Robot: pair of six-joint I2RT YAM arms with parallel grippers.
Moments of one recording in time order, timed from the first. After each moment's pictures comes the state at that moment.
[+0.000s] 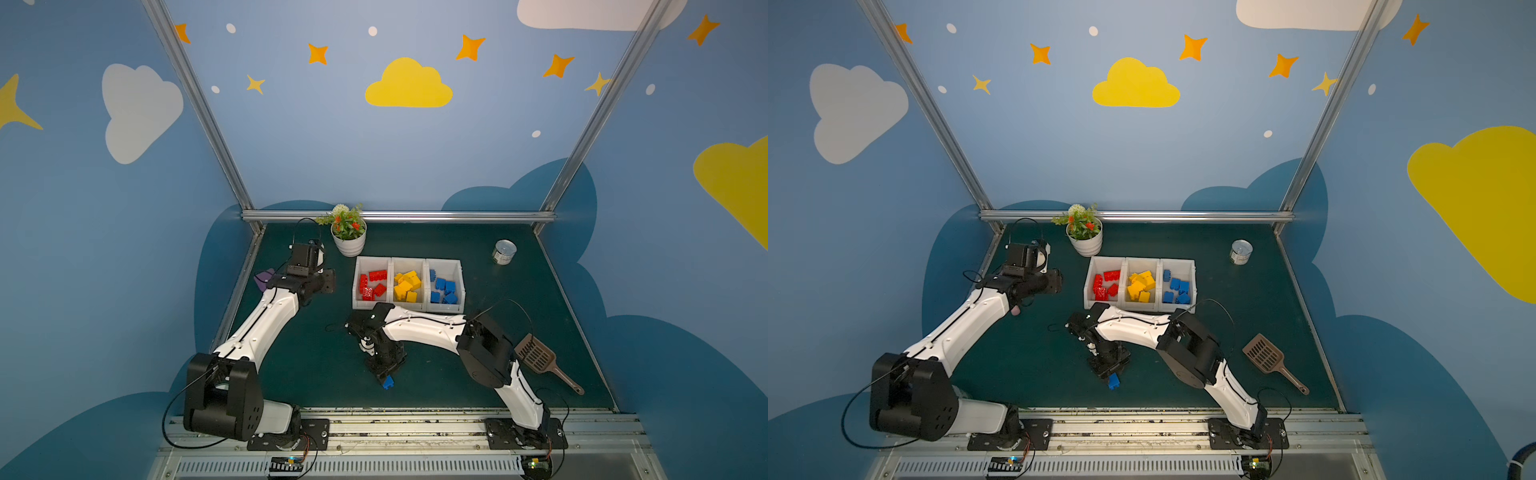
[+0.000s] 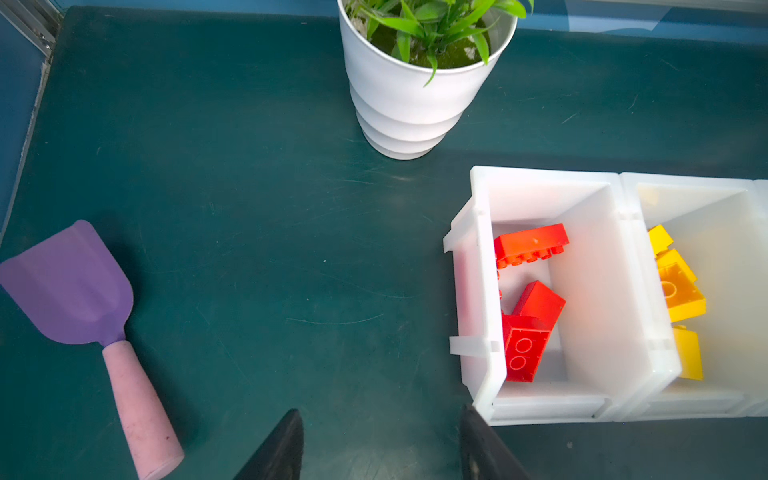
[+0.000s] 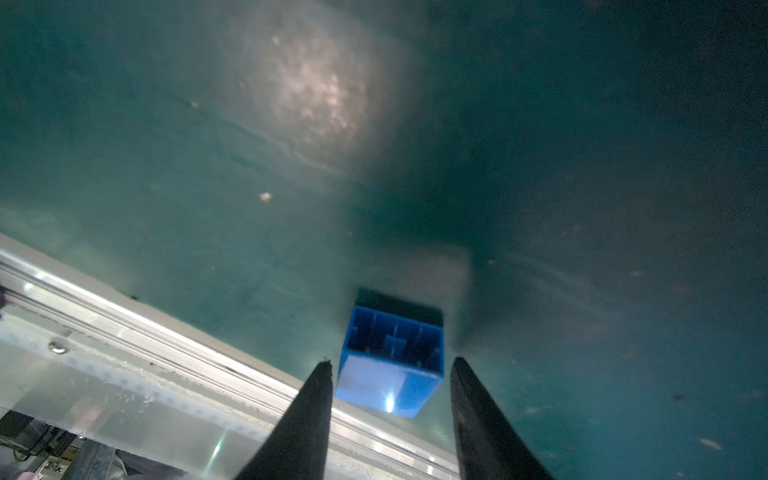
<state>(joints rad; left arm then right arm) -0.15 1.40 1.05 -0.49 -0.01 -0.15 1.18 2.20 1.73 -1.23 -0.24 0.39</state>
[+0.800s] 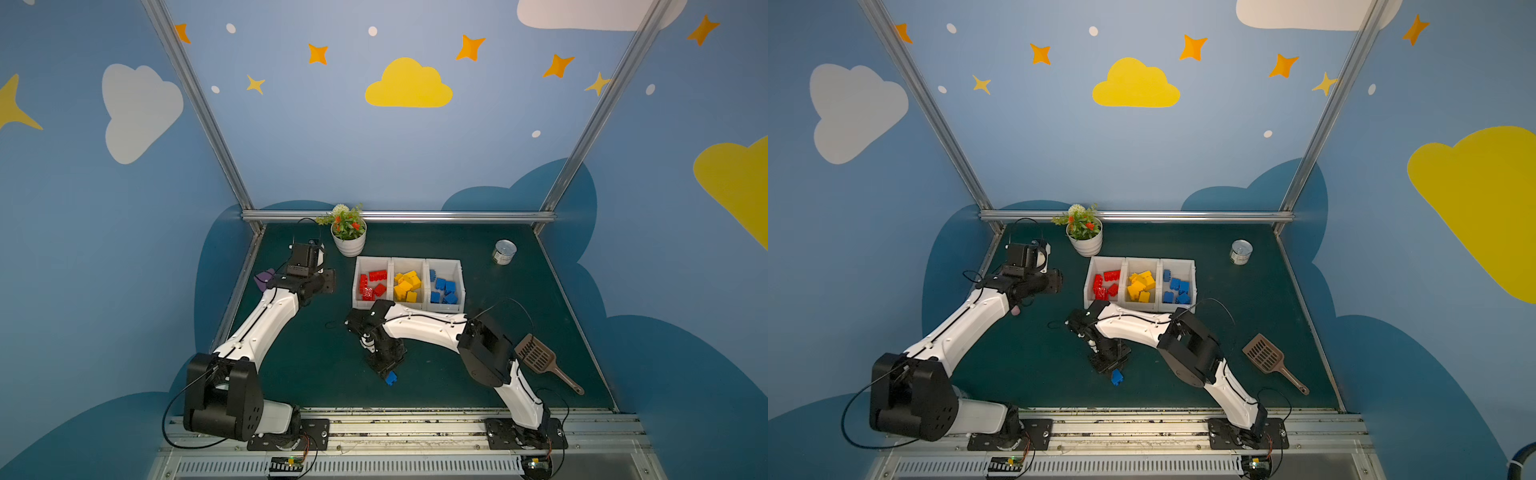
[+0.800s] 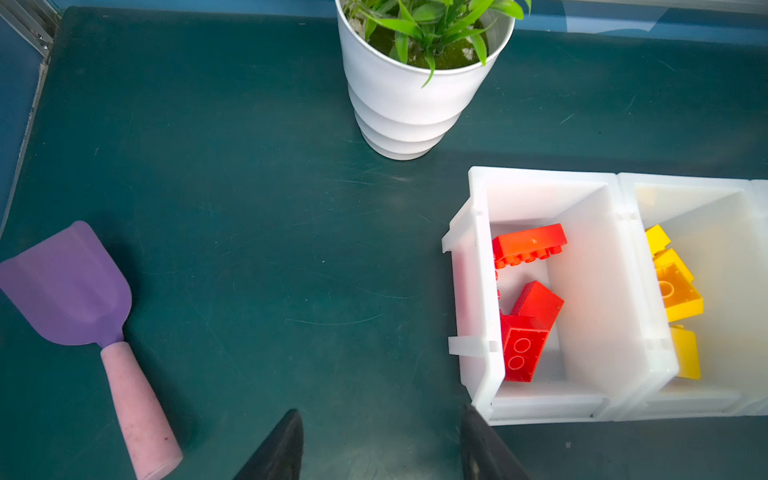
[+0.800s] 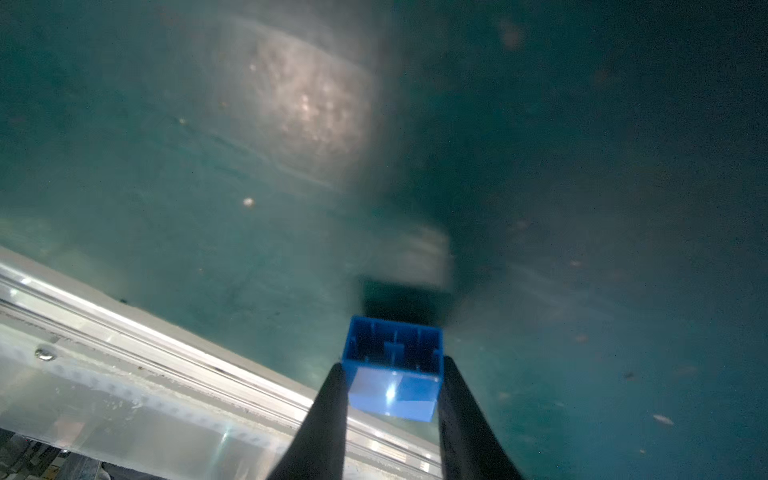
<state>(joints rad) -0.15 1.40 1.05 -0.48 -0.01 -0.15 1.14 2.19 1.75 -1.27 -0.19 0.37</state>
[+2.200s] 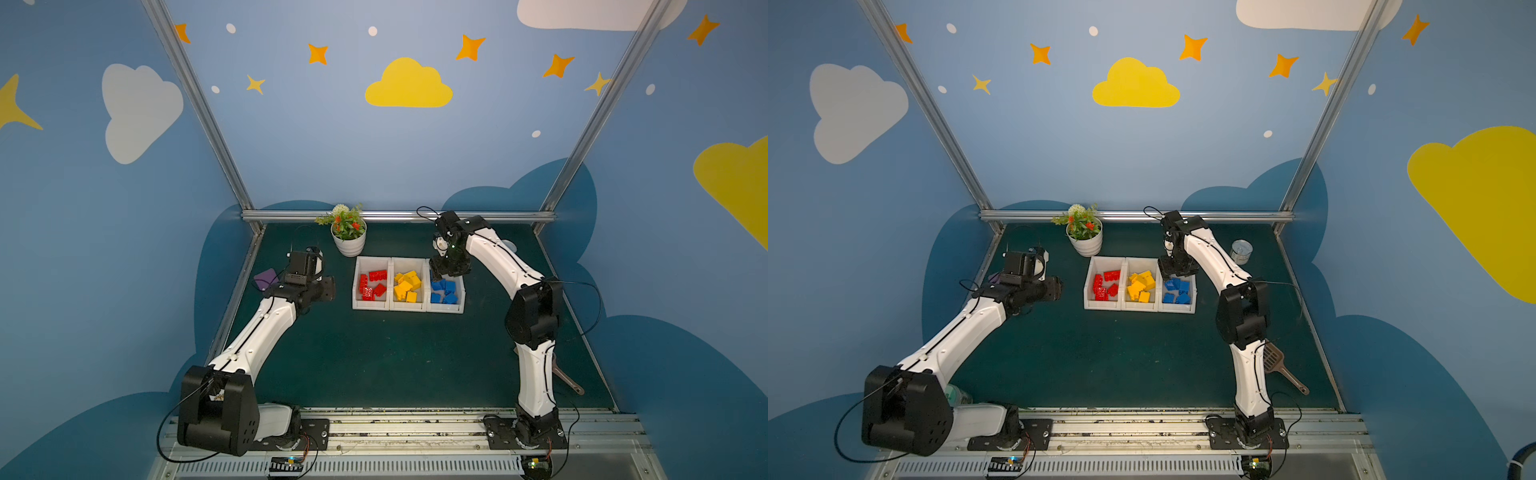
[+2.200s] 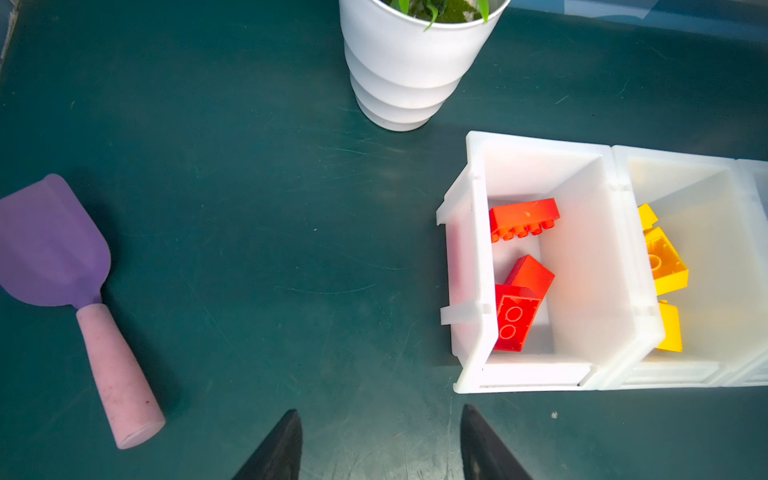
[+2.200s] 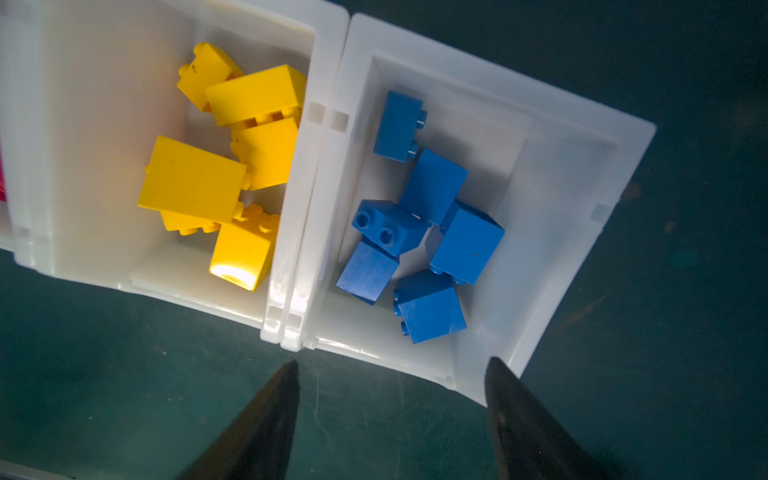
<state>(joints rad) -0.15 1.33 0.97 -0.49 0.02 -0.19 0.46 2.13 2.04 -1.30 -0.02 0.14</state>
